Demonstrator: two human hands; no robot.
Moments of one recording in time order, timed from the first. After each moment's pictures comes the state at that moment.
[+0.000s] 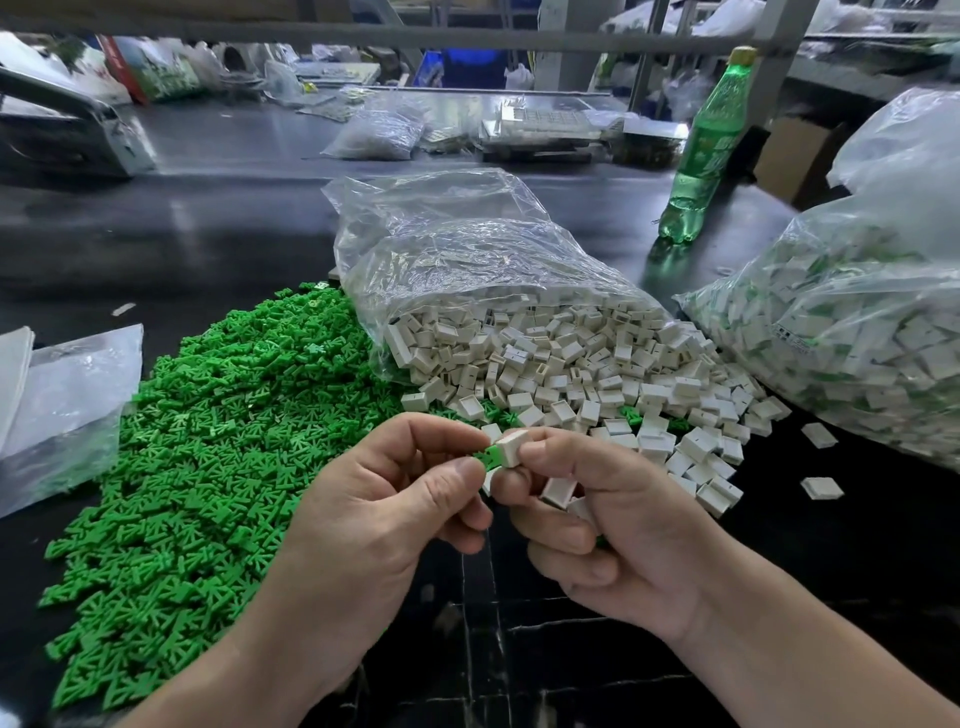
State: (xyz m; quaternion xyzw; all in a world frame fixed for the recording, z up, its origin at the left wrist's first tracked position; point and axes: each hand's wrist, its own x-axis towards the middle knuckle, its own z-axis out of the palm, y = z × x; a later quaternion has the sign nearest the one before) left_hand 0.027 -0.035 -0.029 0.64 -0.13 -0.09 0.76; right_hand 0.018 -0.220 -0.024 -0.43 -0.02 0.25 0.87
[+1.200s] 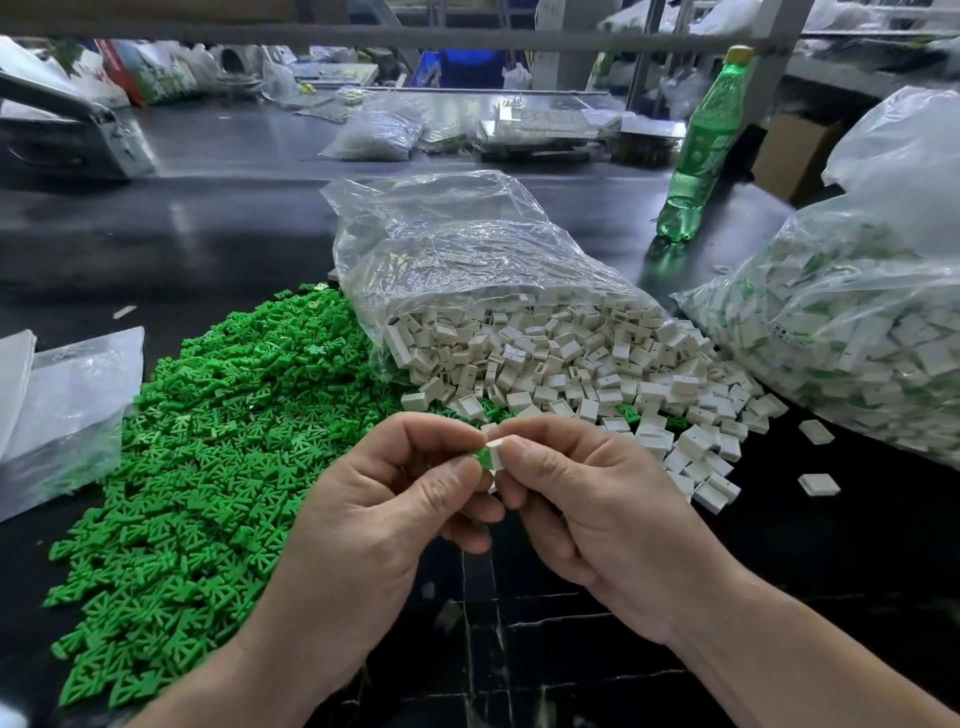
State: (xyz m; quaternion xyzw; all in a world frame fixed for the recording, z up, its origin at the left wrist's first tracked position) left_hand 0.026 -0.035 -0.033 0.61 -0.17 -0.07 0.77; right_hand 0.010 -0.217 -0.026 -0.61 -0.02 0.11 0.78
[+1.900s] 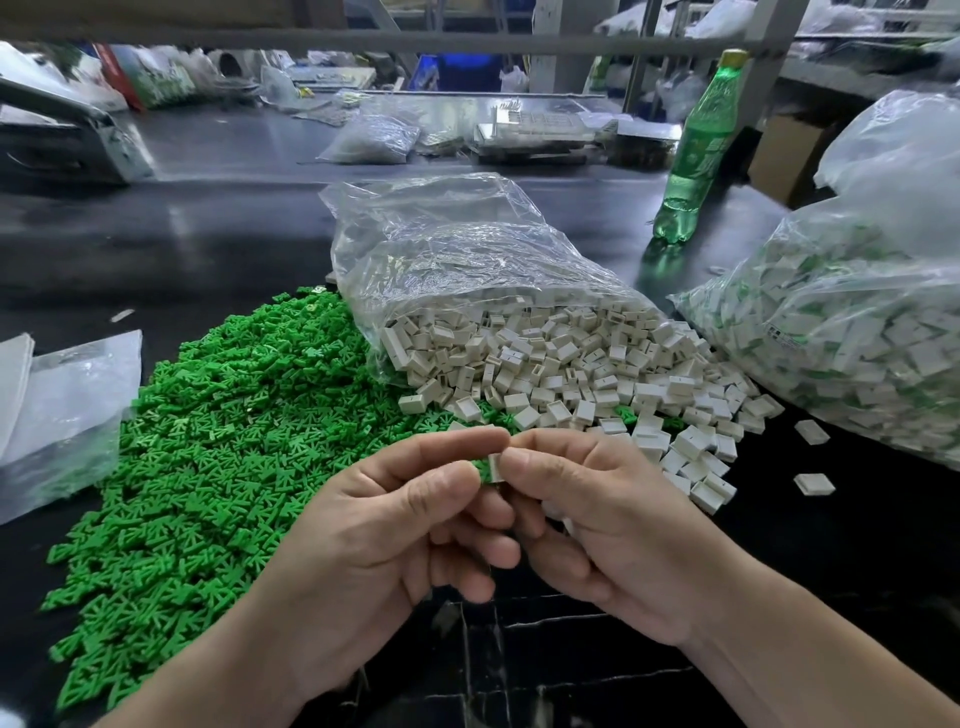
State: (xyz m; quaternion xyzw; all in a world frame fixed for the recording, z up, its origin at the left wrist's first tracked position) left_hand 0.027 -0.033 -0.020 0.47 -0.12 -0.27 0.83; right_hand 0.005 -0.220 -0.017 -0.61 -0.05 0.18 0.77
